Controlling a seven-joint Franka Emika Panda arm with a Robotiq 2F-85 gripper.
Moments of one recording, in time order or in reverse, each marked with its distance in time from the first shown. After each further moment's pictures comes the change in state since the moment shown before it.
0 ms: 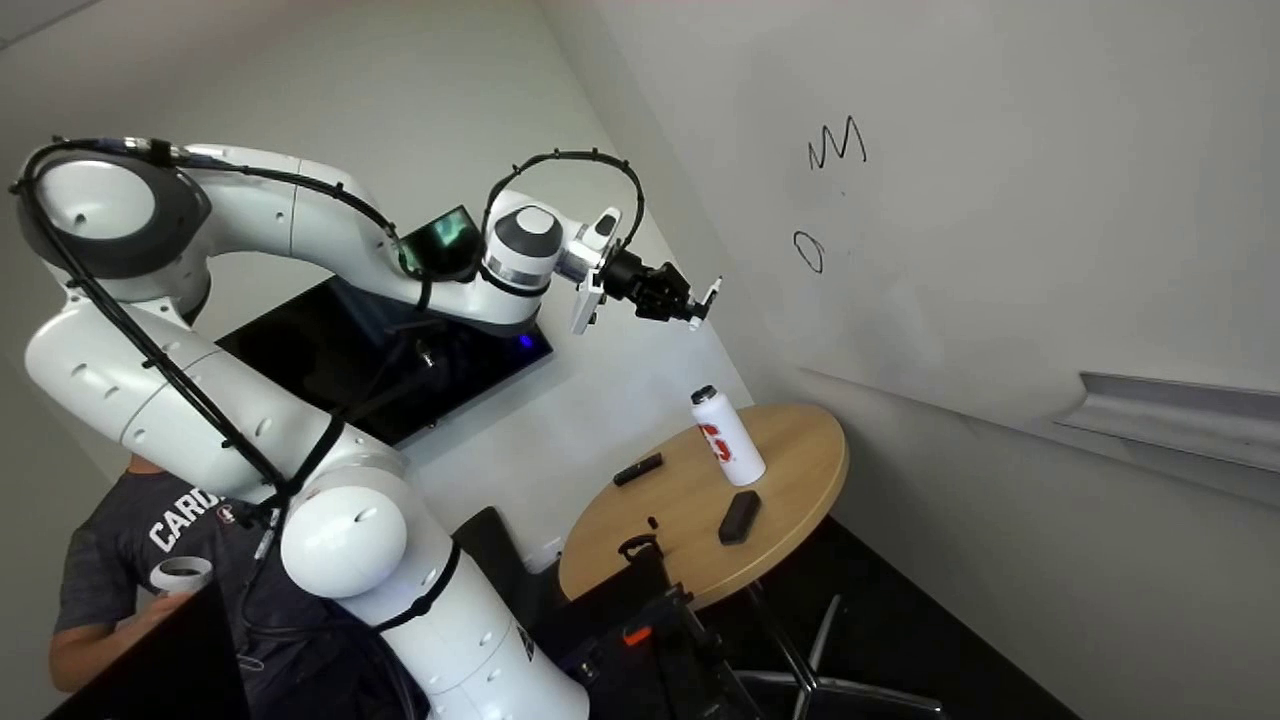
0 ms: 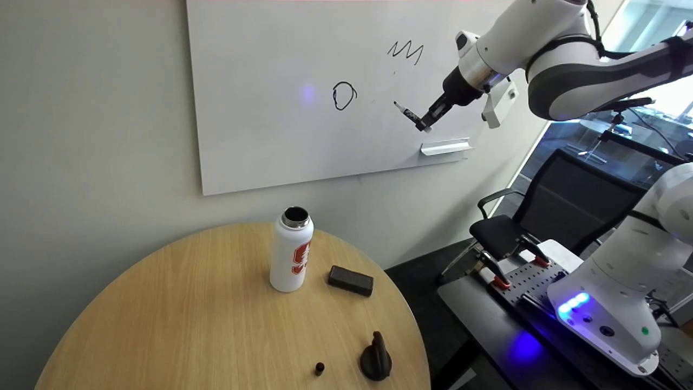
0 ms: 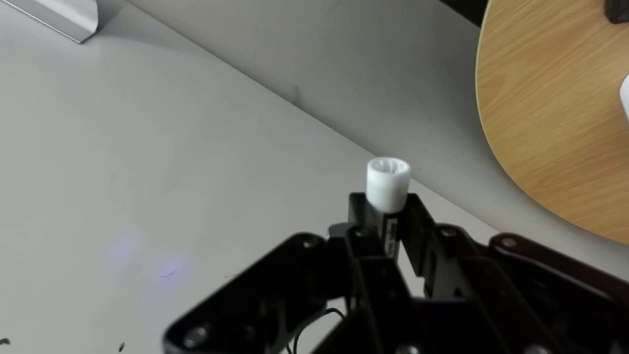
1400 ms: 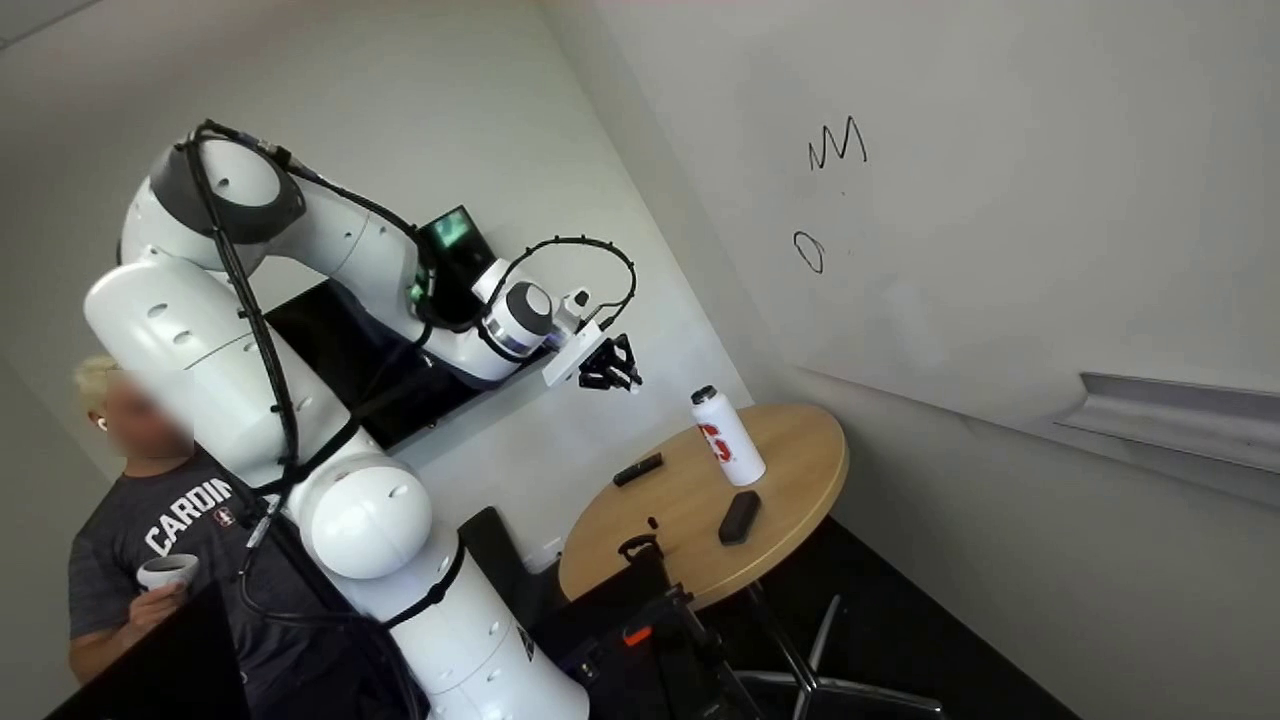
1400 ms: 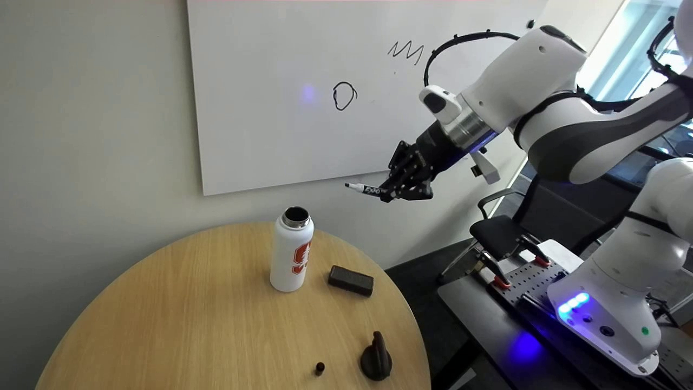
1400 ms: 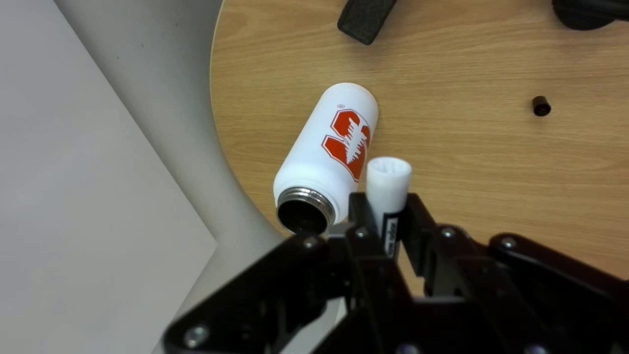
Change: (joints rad) arm 0.241 0.225 0.119 -0.015 0.217 0.281 -0.542
